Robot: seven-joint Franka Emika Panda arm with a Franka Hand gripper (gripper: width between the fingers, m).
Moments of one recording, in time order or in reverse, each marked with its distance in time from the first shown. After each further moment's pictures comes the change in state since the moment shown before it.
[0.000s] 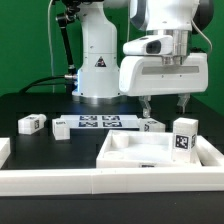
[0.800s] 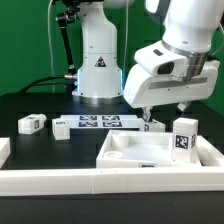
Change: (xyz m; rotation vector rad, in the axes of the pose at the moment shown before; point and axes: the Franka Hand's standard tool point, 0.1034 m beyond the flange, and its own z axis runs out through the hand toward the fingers) arm -0.014 -0.007 0.010 0.038 -0.464 0.027
